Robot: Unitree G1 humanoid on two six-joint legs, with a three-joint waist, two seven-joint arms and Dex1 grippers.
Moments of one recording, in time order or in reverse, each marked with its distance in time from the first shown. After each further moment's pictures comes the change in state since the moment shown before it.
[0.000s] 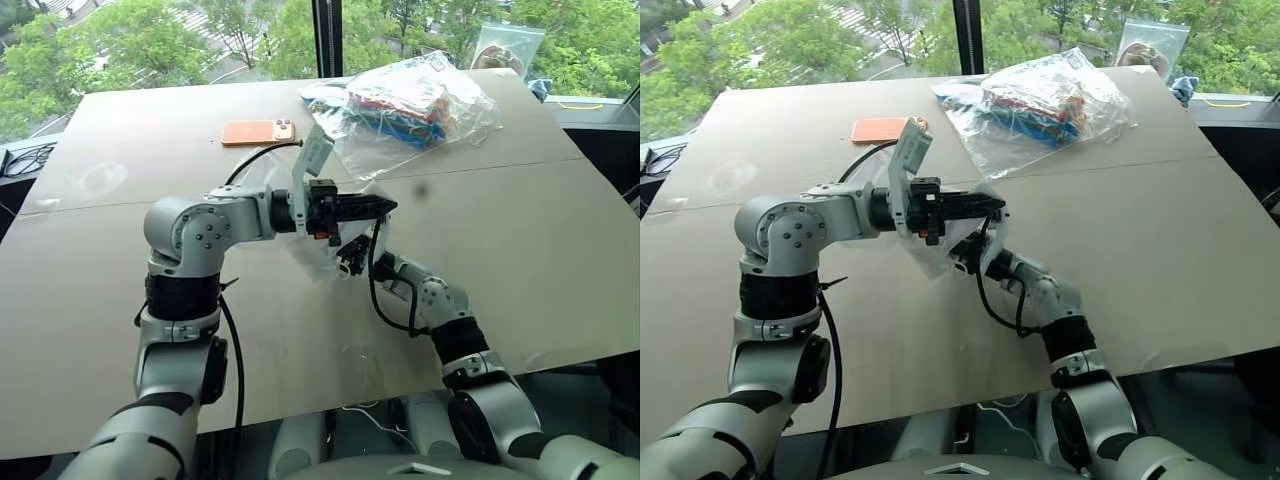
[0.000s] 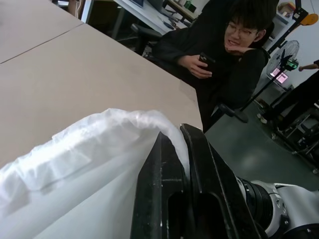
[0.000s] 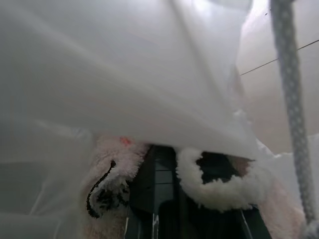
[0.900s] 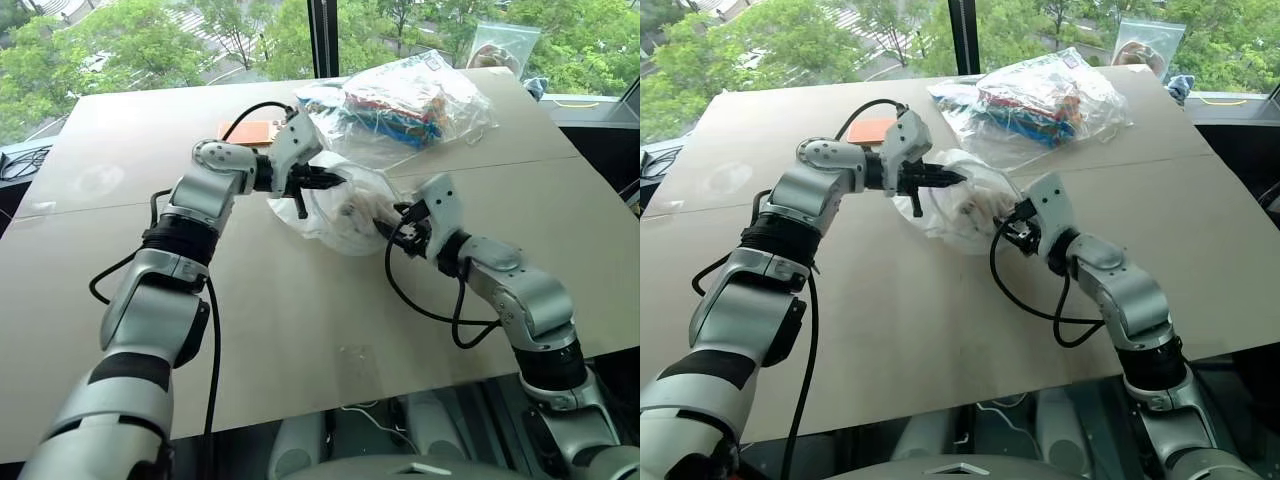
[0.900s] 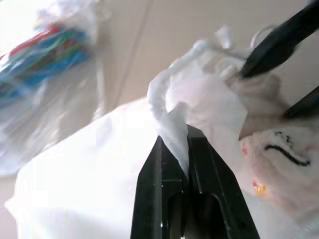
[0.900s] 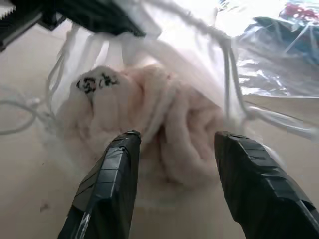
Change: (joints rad) left arm -0.328 0.104 -0.380 0.933 0.625 -1.124 -0.322; right arm 0.113 -0.341 0.012 -0.797 -0.299 0.366 -0.337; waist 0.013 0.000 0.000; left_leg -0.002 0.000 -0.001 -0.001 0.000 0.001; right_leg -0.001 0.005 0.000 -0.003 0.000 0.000
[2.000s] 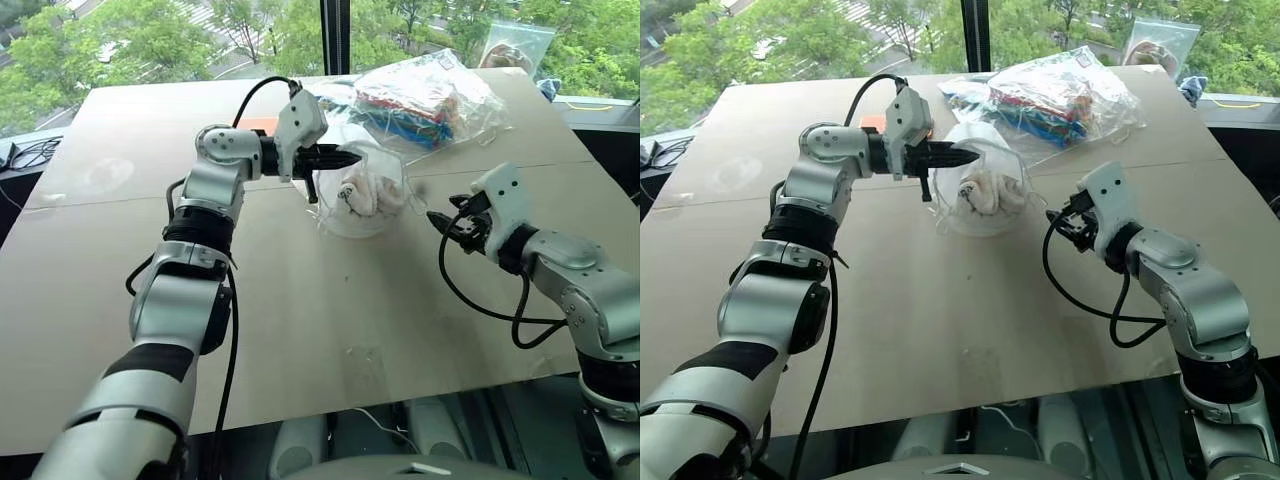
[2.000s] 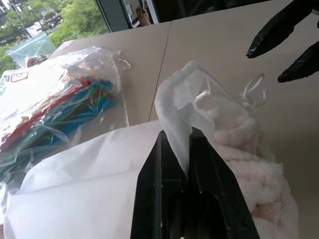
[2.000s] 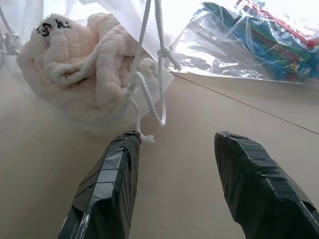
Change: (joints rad) left arm 0.006 -0.065 0.193 -0.060 0.048 -0.122 -0.081; right arm 0.044 -0.313 -0.062 -0.113 0.007 0.081 0.069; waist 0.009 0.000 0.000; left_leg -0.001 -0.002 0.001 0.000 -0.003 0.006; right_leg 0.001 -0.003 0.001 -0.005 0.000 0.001
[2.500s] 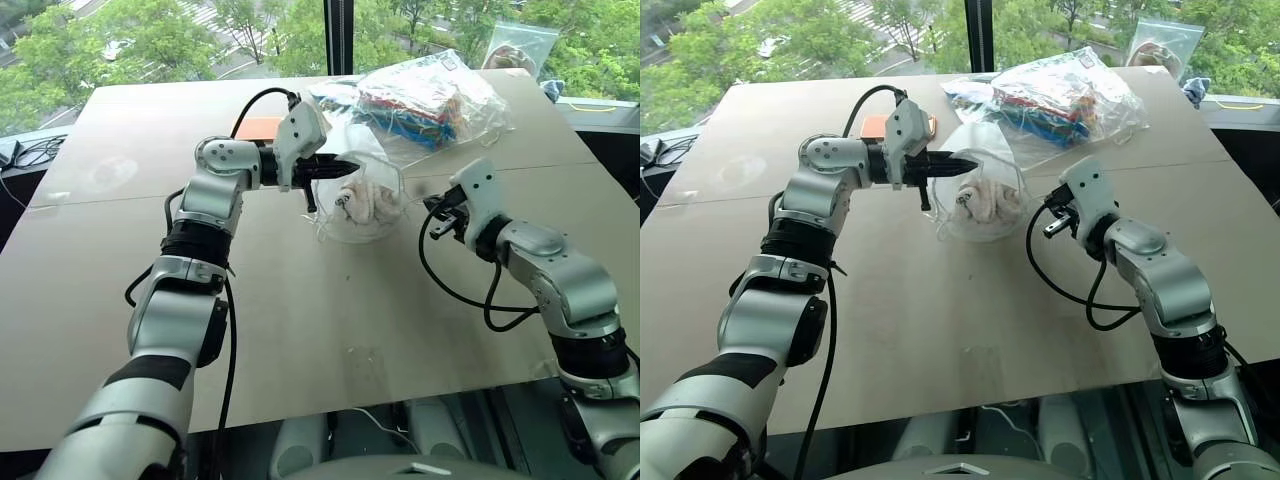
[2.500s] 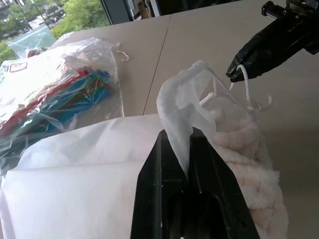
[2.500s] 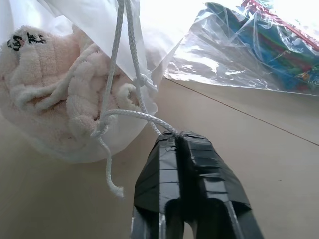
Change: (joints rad) left arm 0.064 0.008 0.002 -0.098 -0.001 0.061 0.026; right arm -0.073 0.057 0.109 0.147 -0.102 -0.105 -0.038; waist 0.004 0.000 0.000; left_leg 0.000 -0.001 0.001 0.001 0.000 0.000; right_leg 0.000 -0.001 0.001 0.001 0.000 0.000
